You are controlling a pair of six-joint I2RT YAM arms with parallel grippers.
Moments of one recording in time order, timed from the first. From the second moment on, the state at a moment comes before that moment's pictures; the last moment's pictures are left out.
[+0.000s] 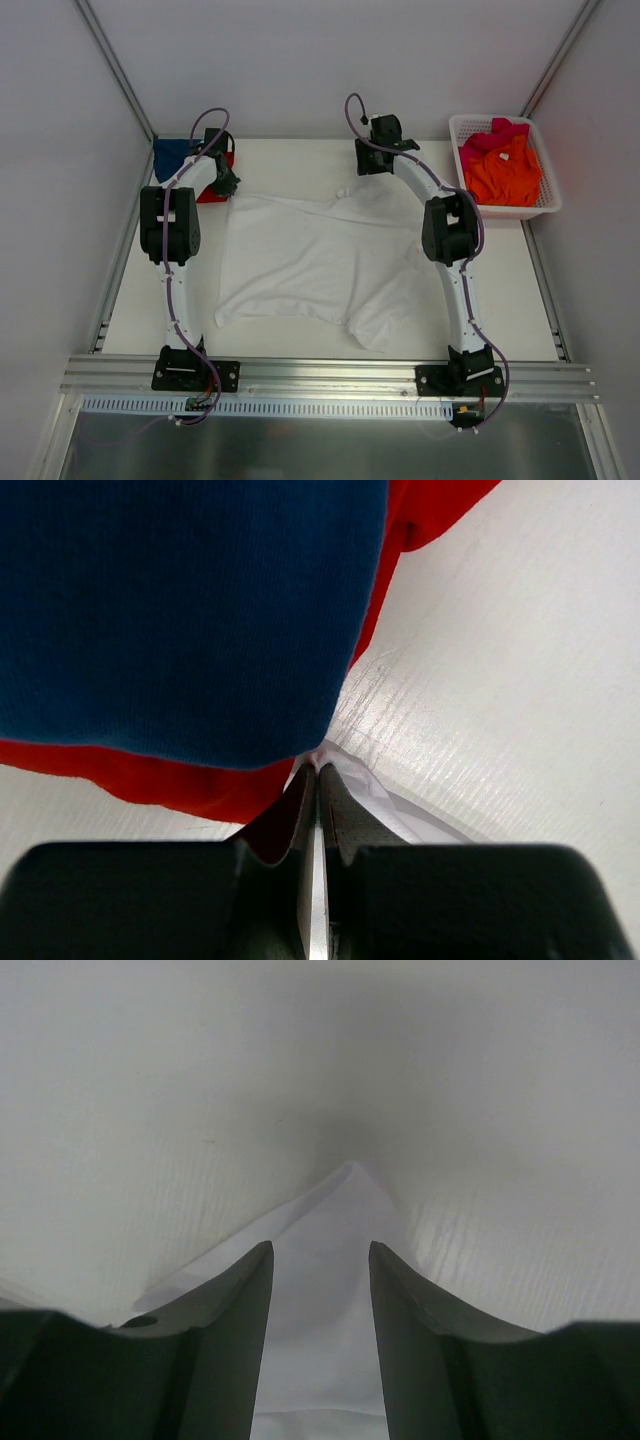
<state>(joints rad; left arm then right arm) -0.04 2.24 1.76 -0.57 -0.16 -0.62 0.33 2.46 2.20 -0.54 -0.03 0.09</state>
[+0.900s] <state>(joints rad) -0.04 2.24 1.76 -0.57 -0.16 -0.62 0.31 2.48 2.23 -0.60 -0.10 0.13</state>
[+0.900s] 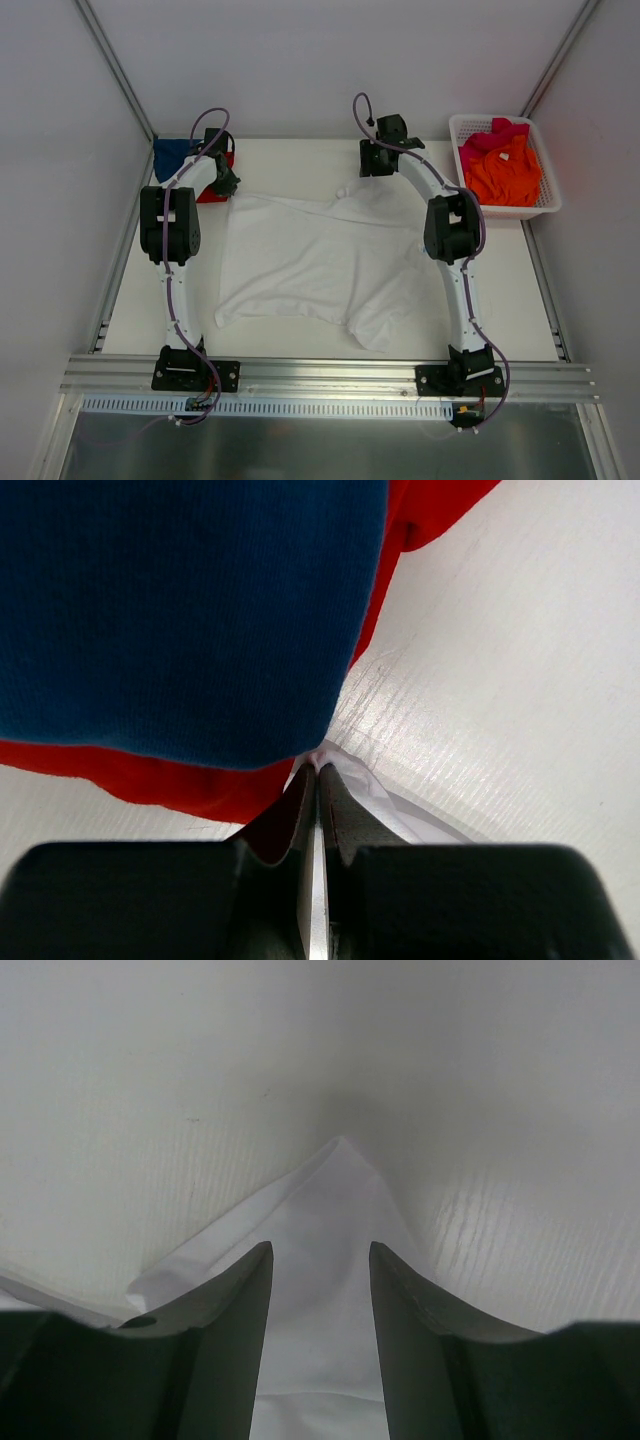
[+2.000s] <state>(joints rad) -0.04 2.24 1.76 -0.57 -0.14 -0.62 0.29 2.55 2.27 -0.65 -0.22 0.21</state>
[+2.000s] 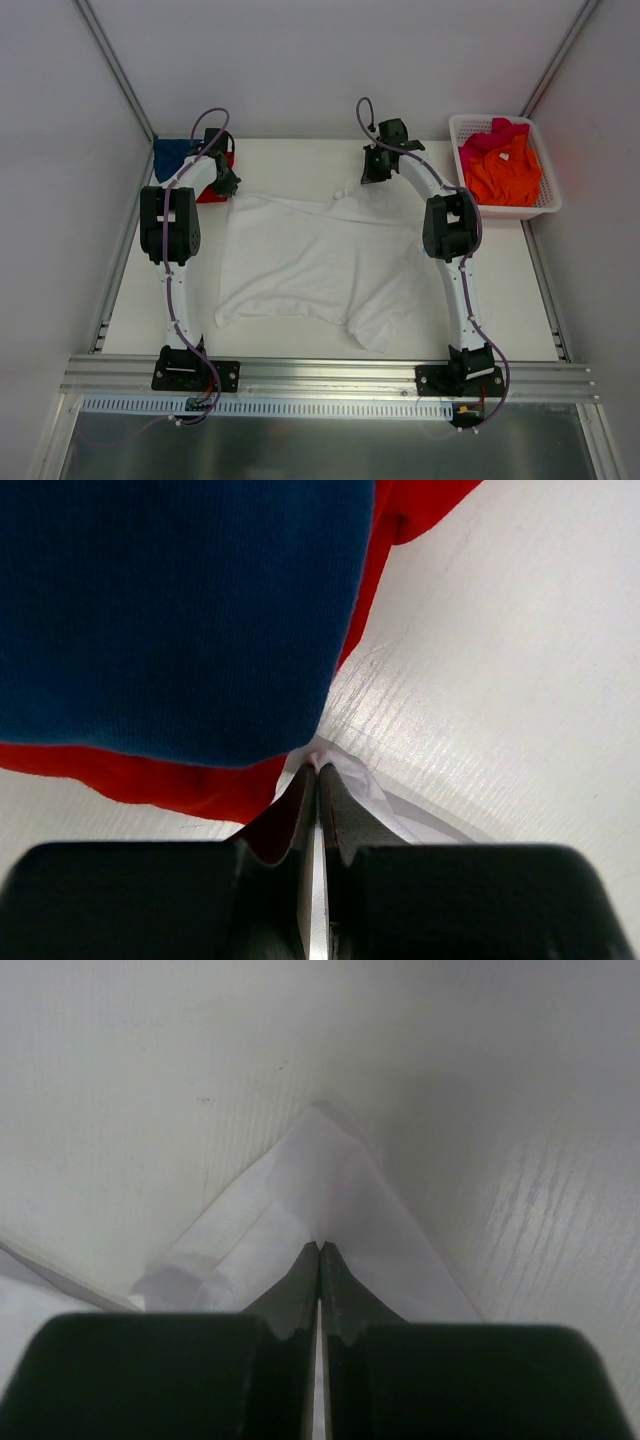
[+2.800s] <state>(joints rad) -0.04 2.20 1.77 -0.58 -0.13 -0.61 0.29 2.35 2.18 -0.61 -0.08 0.13</state>
